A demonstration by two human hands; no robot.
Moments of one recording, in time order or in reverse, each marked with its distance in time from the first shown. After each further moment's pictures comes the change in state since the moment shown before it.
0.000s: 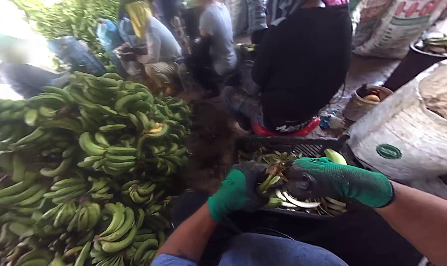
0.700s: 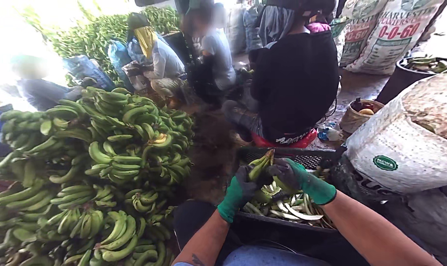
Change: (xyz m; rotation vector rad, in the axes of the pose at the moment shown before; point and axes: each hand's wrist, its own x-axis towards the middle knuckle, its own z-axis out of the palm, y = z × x) left_hand 0.014 -0.023 0.034 -0.594 0.245 -0.536; right_hand 0.053 0.029 0.037 0.340 0.509 -0.004
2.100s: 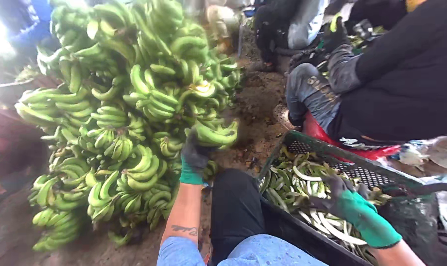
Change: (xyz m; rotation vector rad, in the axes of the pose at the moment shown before) left_hand -0.031 -0.117 -0.207 -0.889 0.639 0.327; right_hand 0.020 0.050 0.060 -0.523 -0.219 0.339
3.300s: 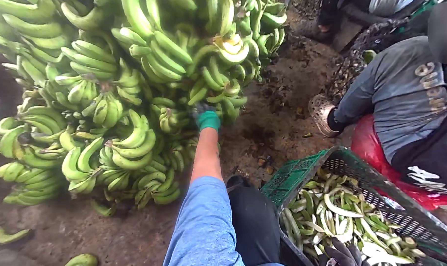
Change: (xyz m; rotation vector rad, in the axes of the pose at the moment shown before) left_hand 0.191 -0.121 -0.147 2.110 0.154 -0.665; right_hand 0.004 0.011 0.140 0.034 0.496 -0.210
